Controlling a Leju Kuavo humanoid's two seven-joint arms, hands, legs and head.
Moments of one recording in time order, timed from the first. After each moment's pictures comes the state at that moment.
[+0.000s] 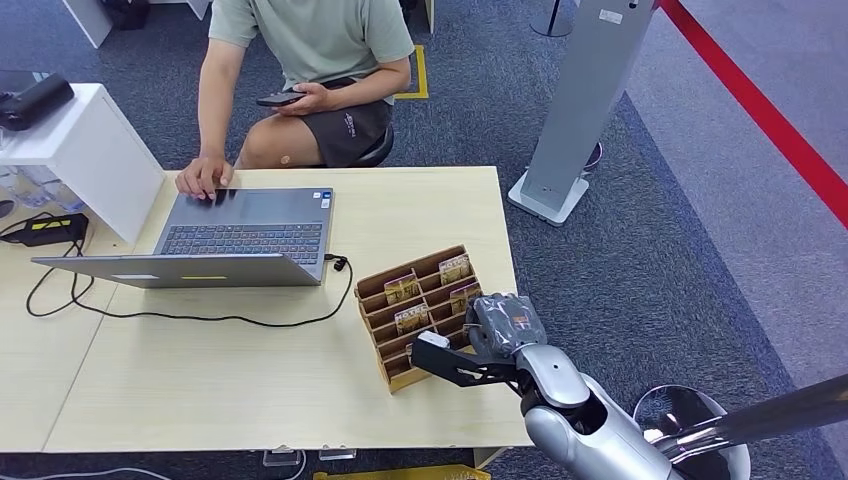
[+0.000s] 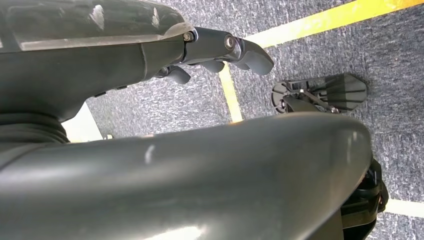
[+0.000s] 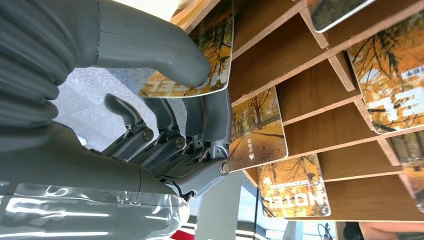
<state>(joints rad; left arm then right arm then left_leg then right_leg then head) -0.11 0.05 -1.19 -0.20 1.19 0.06 0.10 -0.33 -0.25 0.67 -1.53 0.97 0.10 0.60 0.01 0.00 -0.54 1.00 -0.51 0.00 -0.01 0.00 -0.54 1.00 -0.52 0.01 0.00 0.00</state>
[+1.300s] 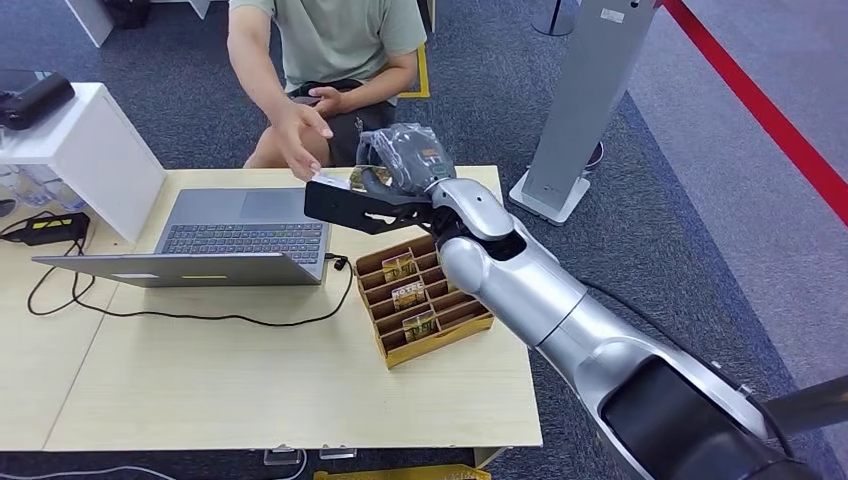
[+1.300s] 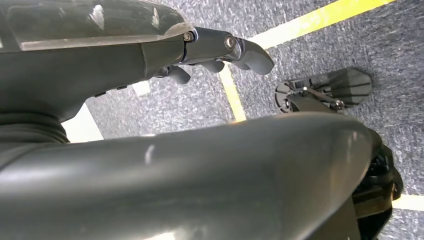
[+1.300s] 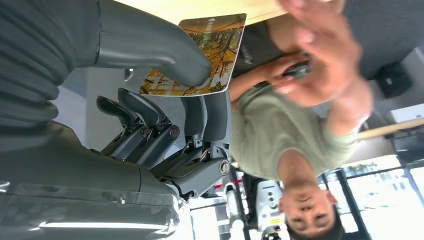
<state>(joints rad) -0.12 0.04 -1.21 -0.20 1.13 0.05 0.12 -0.99 0.10 0.81 -0.98 0.70 -0.09 0.28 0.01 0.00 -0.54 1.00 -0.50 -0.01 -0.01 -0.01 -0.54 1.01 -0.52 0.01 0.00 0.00</state>
